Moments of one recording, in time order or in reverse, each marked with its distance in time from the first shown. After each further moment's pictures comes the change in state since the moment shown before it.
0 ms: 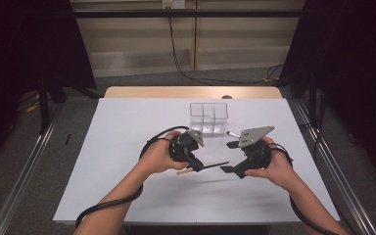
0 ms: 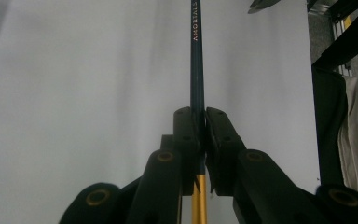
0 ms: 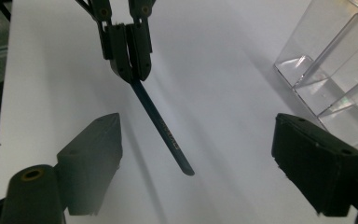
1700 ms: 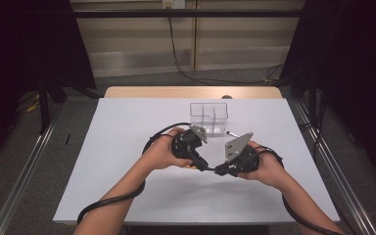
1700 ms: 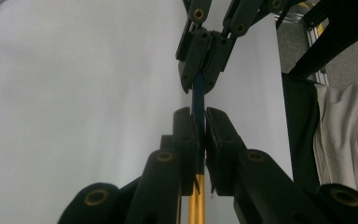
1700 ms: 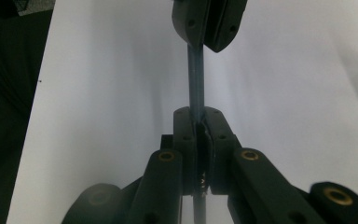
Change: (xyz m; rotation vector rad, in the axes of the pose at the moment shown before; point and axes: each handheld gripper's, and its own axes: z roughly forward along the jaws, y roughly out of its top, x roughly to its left) left arm -0.002 0.015 -0.006 -0.026 -0.079 0.021; right arm 0.013 0.007 0.026 0.161 0.192 -0.213
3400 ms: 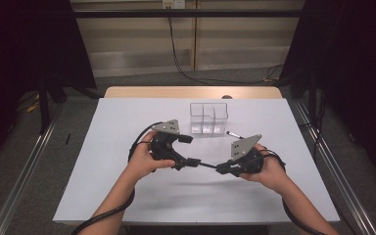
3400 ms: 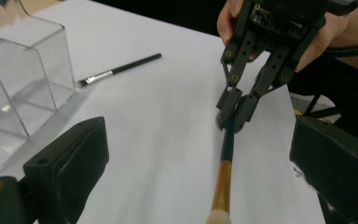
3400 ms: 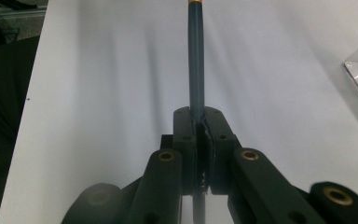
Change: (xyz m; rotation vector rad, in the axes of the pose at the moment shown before) left arm 0.005 -0.059 -0.022 -0.530 0.146 -0.066; right arm 0.002 -0.016 -0.002 -0.112 -0.055 0.070
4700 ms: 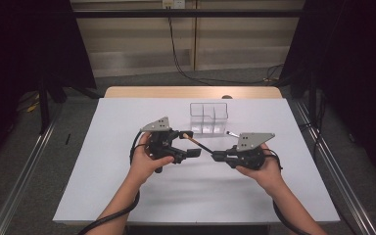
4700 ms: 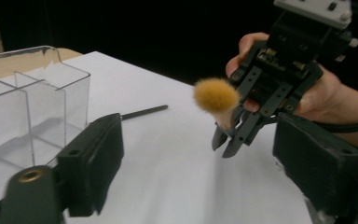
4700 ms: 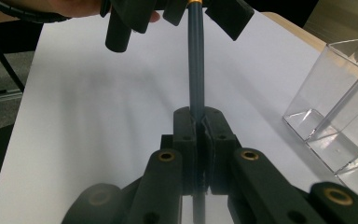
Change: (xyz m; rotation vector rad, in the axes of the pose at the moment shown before) left arm 0.008 -0.012 -0.003 -0.240 0.026 -0.075; right arm 0.000 0.006 -0.007 -0.289 -0.149 0.112
